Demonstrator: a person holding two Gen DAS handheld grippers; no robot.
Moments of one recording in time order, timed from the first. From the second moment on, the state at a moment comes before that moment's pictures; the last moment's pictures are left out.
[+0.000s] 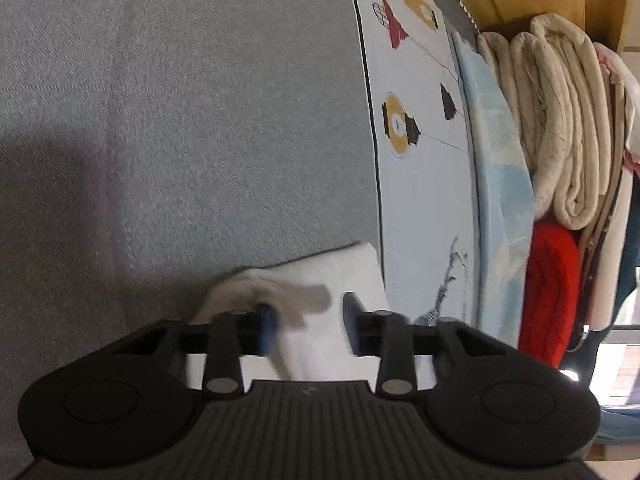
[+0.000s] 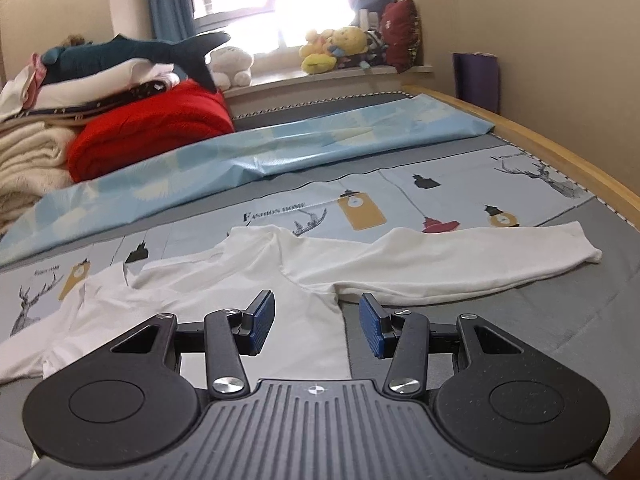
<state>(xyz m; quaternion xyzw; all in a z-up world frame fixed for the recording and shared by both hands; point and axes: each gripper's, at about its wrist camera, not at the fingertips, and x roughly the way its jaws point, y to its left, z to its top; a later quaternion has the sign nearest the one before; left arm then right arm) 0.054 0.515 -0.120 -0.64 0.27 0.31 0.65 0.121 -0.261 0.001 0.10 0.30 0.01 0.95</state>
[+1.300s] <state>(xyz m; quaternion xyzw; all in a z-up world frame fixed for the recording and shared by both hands) 0.010 0.541 -0.092 -0.51 0.21 0.45 0.70 0.128 -0.249 -0.006 0.06 0.31 0.02 0.95</state>
